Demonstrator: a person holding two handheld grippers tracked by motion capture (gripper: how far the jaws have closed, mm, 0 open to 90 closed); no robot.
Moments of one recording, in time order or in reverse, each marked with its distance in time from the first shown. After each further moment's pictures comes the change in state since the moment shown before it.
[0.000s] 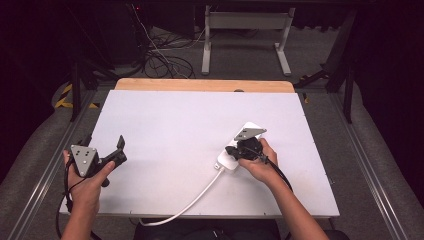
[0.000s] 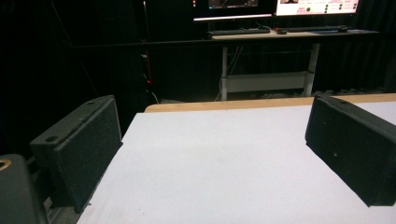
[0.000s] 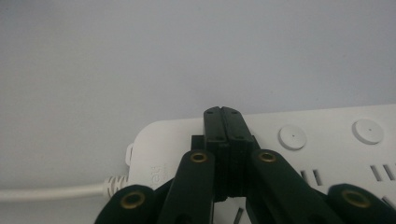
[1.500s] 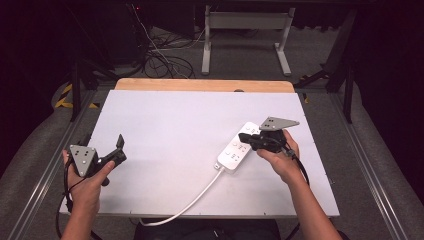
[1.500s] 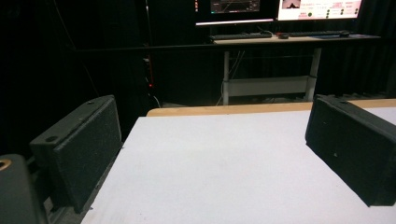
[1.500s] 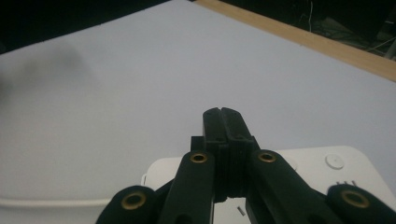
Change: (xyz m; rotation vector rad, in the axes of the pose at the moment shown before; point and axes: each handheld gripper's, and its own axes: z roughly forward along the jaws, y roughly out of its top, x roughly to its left) left arm 0.000 0.001 0.000 -0.019 0.008 -0.005; right arm -0.020 0.013 -0.064 -0.205 0.044 0.007
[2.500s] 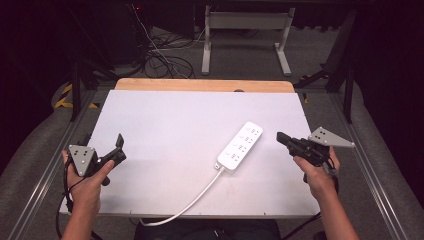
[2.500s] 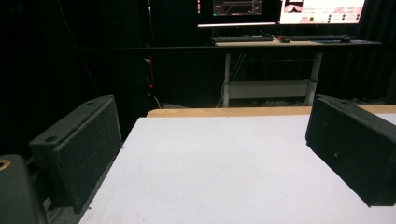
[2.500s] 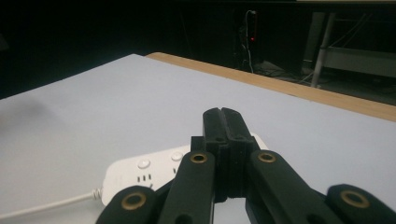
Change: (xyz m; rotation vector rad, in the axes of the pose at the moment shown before) left arm 0.000 0.001 0.000 -0.008 0.007 -0.022; right arm -0.023 -0.038 -0.091 -0.243 -0.192 0.095
